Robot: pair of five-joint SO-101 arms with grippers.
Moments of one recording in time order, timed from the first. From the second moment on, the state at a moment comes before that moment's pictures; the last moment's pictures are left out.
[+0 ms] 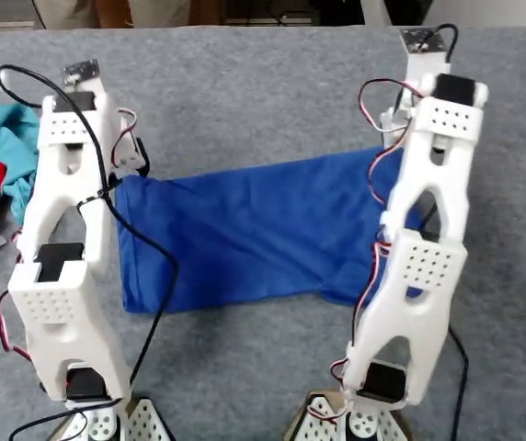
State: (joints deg) left arm -7.6 26.0 -23.1 84.9 7.5; right arm 10.4 50.3 -58.3 89.4 7.8
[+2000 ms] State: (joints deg) left arm -8.6 41.2 -44.7 100.1 1.0; right arm 12.5 67.5 -92.7 101.1 7.6
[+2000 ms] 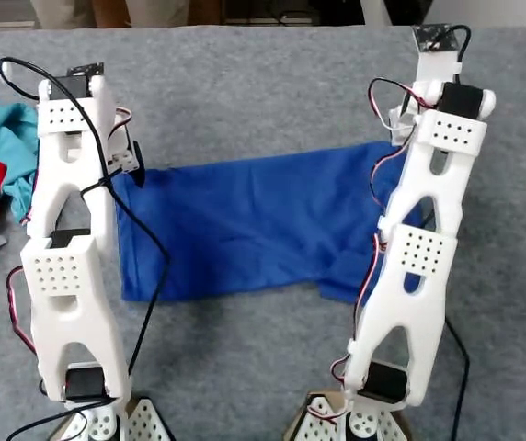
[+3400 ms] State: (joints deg) left arm -7.3 54.8 -58.3 100.1 0.5; right arm 11.5 63.3 -82.0 100.4 16.7
